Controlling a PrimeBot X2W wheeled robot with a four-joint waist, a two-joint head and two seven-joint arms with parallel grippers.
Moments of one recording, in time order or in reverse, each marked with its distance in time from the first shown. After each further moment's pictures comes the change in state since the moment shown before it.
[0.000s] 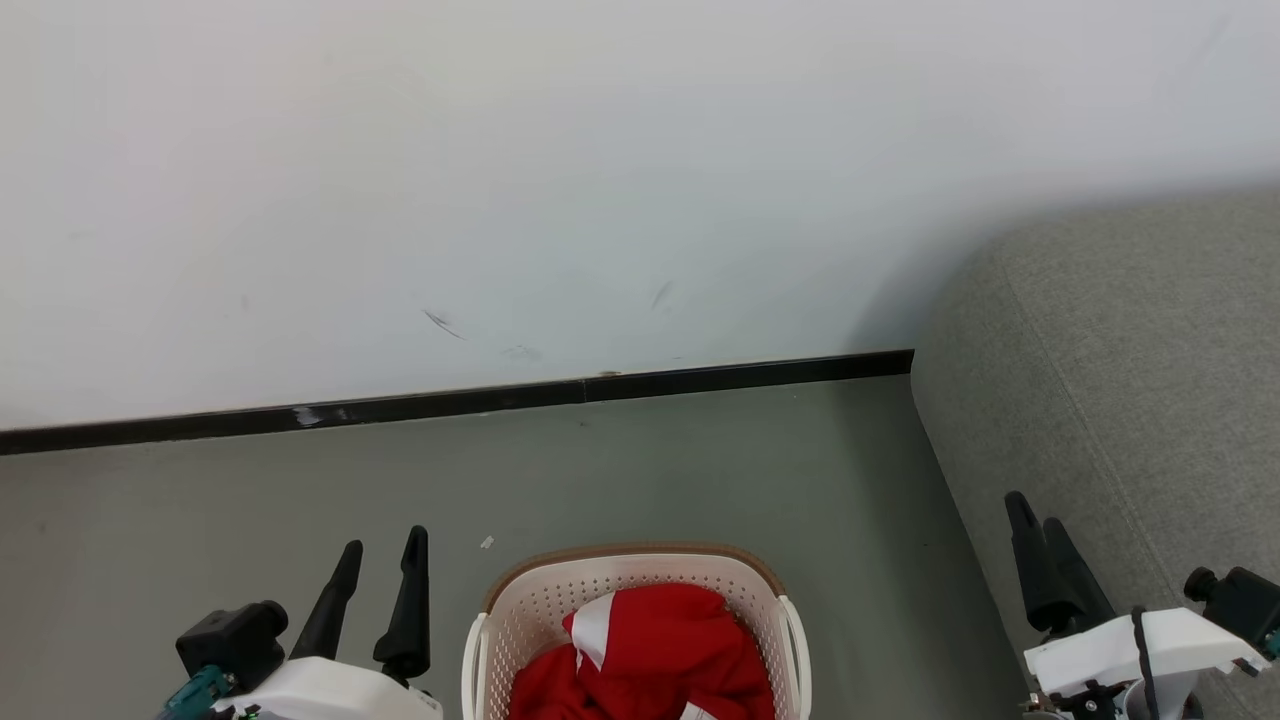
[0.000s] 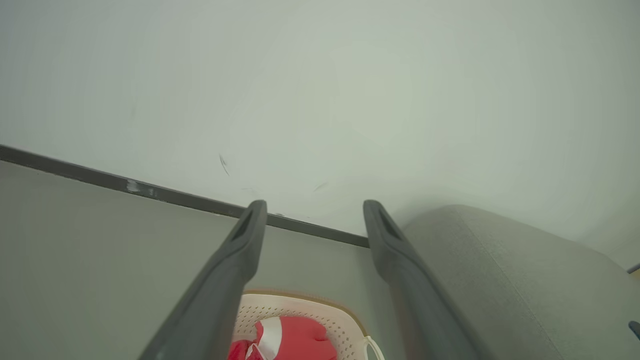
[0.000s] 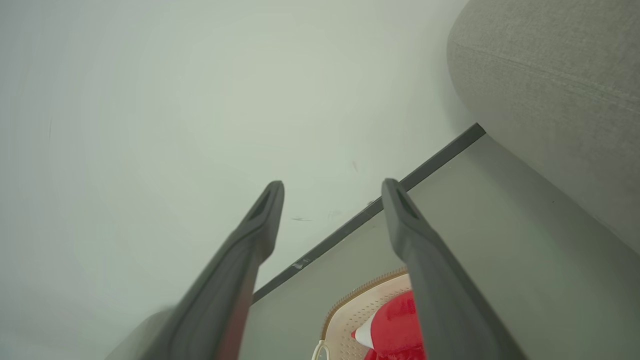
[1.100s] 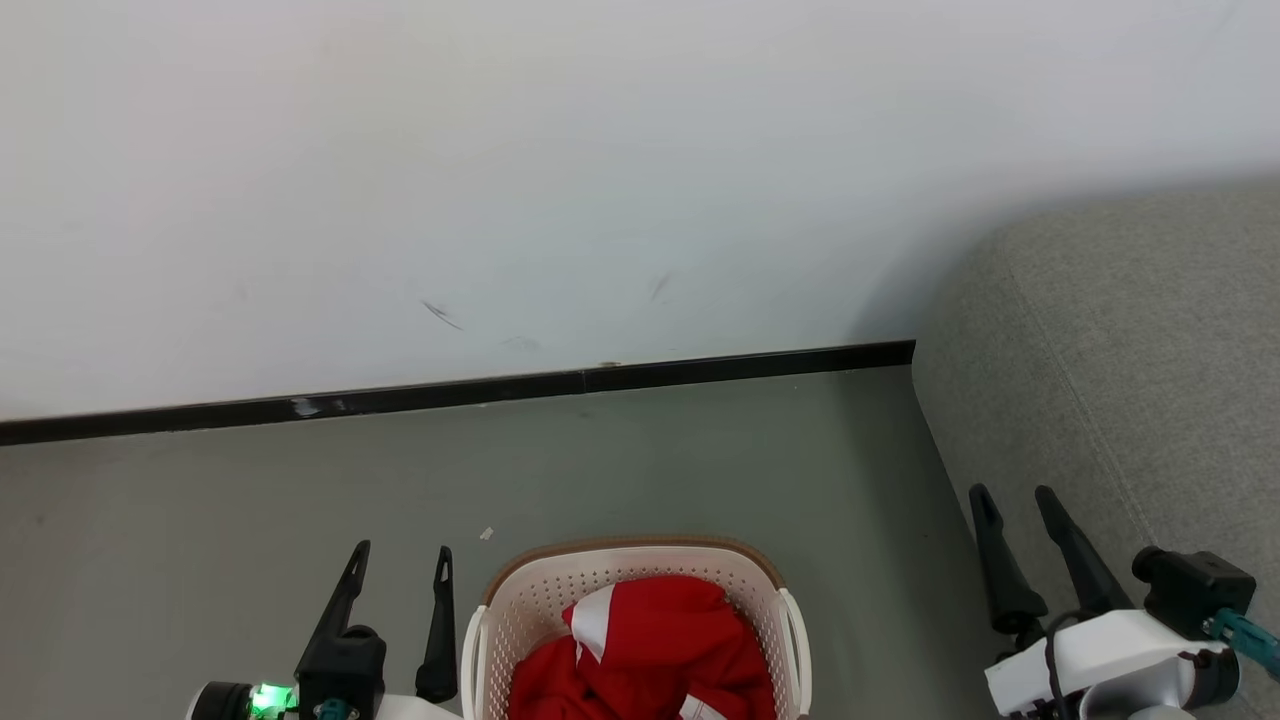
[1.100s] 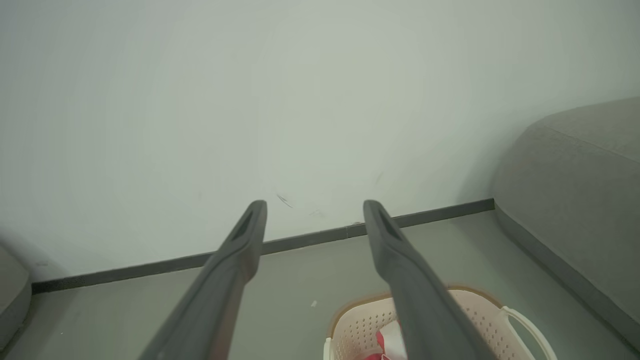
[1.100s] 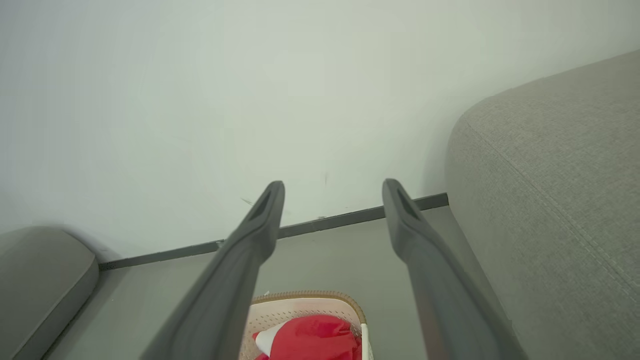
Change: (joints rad) left arm 0.000 0.008 -0.086 0.055 0.522 0.199 -0.122; right arm 0.000 0.000 0.029 -0.034 -0.500 0.000 -0.112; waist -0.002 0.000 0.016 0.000
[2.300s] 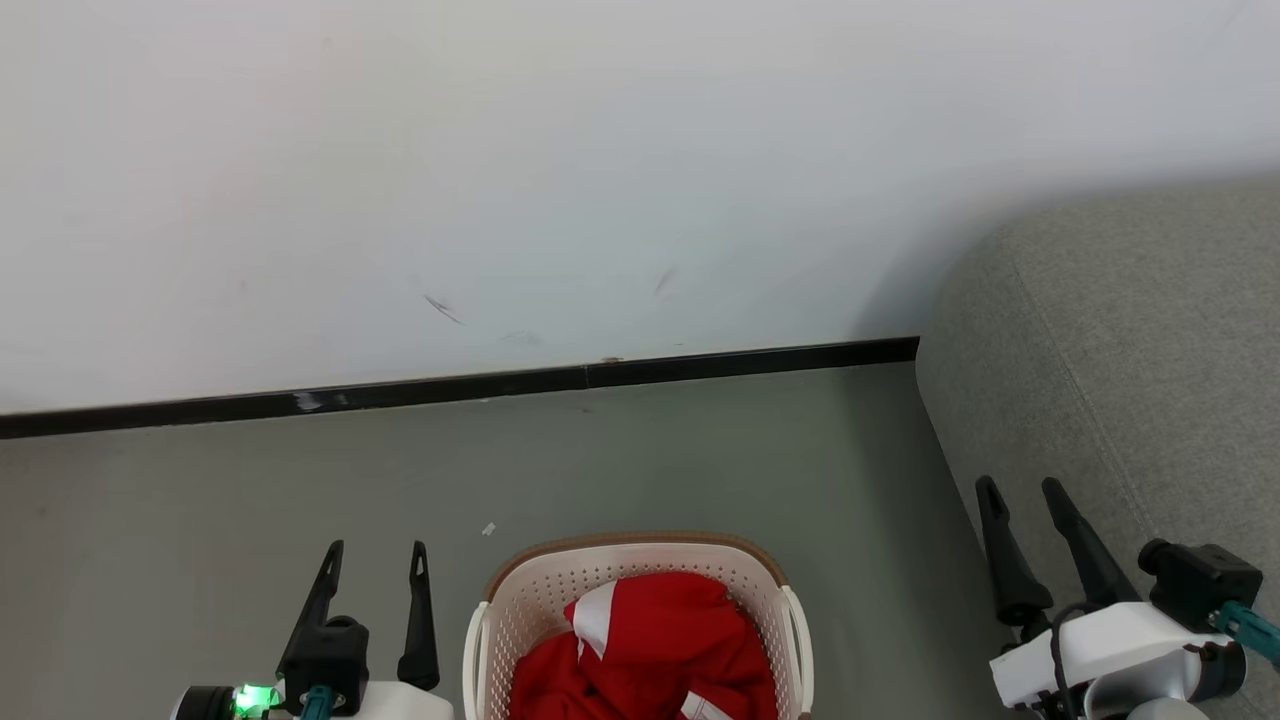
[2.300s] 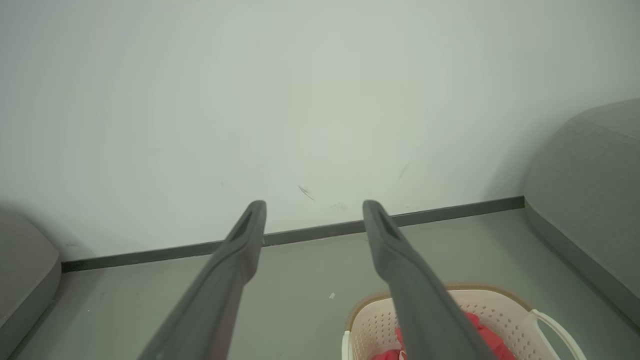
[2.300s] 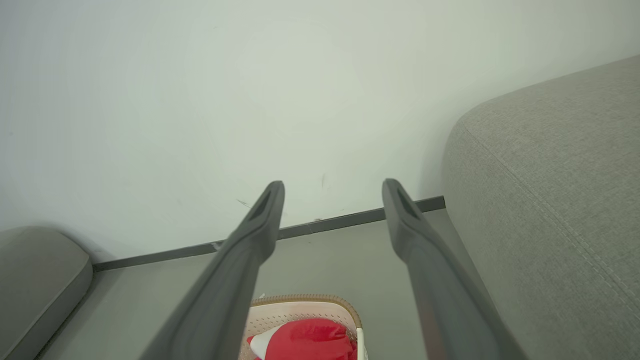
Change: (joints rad) left arm -0.029 -0.001 0.013 0.054 -0.013 0.054 -0.001; right arm -0.013 0.000 -0.012 0.004 -0.017 0.000 0.000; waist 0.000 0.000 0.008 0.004
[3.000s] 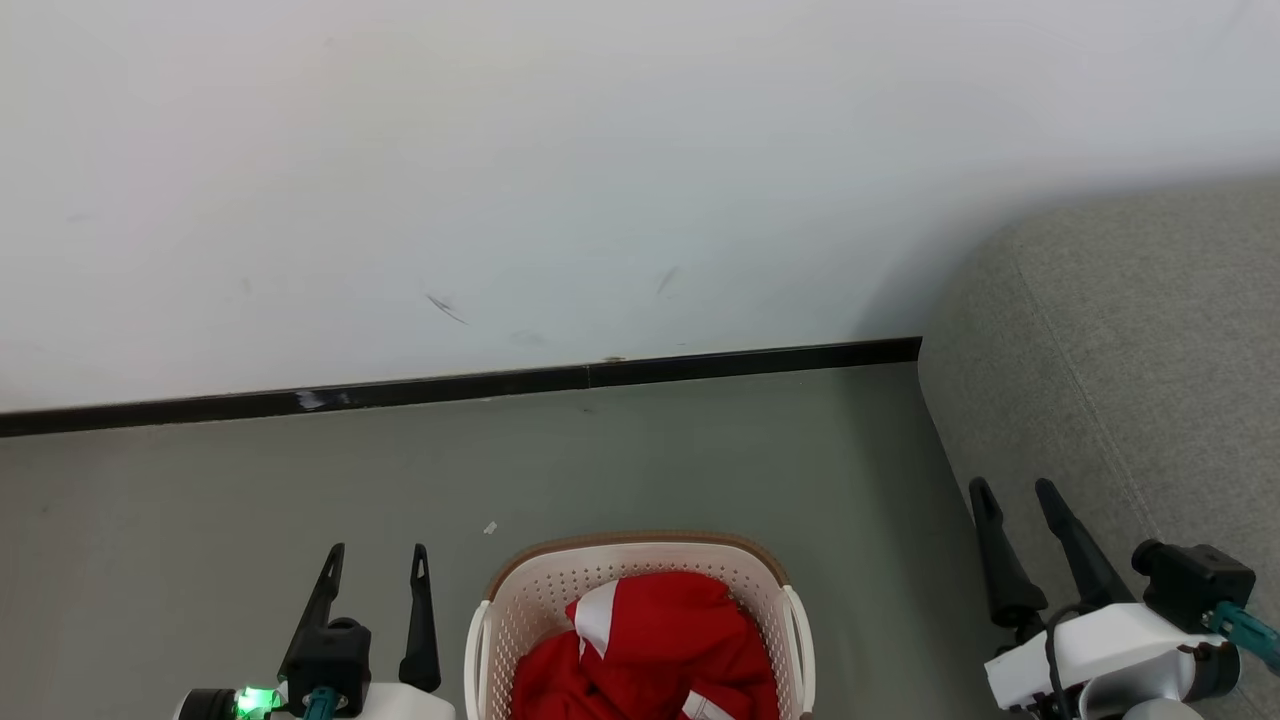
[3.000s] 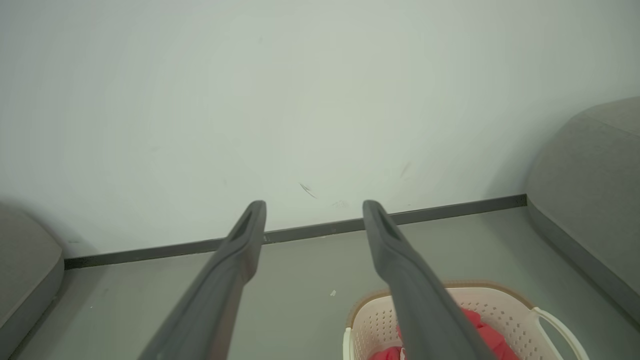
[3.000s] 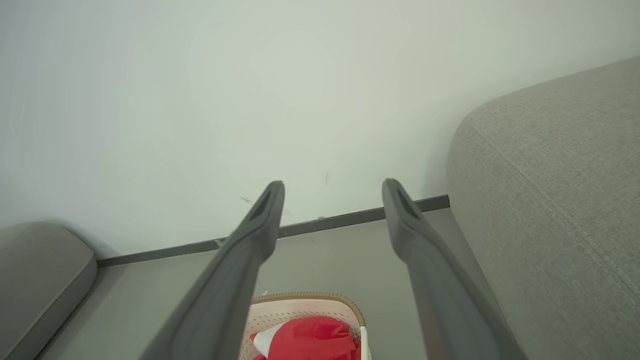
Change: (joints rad) left arm 0.000 0.000 -0.006 0.007 -0.003 0.009 0.000; right arm 0.000 0.000 0.011 0.001 0.000 0.000 0.000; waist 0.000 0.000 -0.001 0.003
